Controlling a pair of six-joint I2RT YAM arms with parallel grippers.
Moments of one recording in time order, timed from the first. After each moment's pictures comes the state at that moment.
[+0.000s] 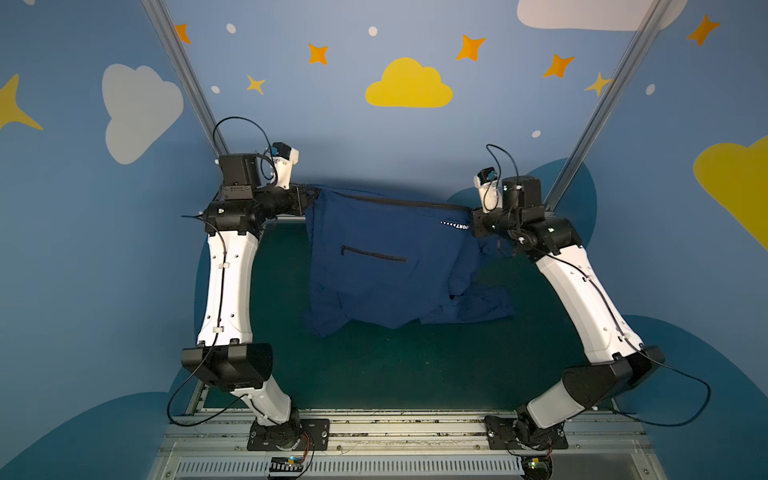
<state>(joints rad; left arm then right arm) 0.13 1.67 2.10 -0.90 0.61 0.00 0.35 1.55 1.86 -0.82 0.07 -0.03</state>
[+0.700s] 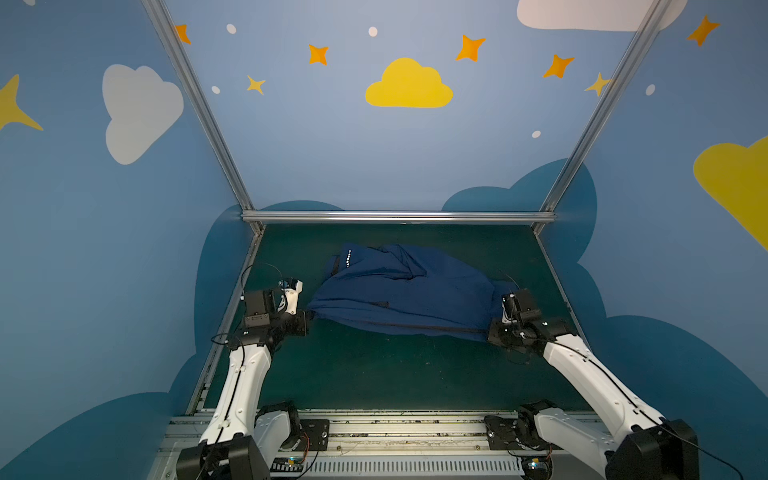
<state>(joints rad) 0.20 0.96 0.61 -0.49 0.48 0.08 0.26 1.03 0.69 -0.80 0.03 0.61</state>
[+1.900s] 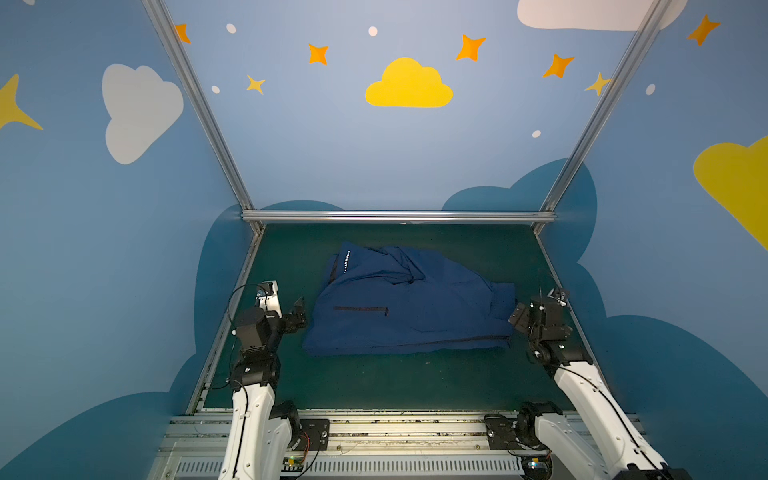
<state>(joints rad) 0.21 0.72 0.39 -0.01 0.20 -0.08 0.10 0.84 0.46 -0.25 0.42 0.34</state>
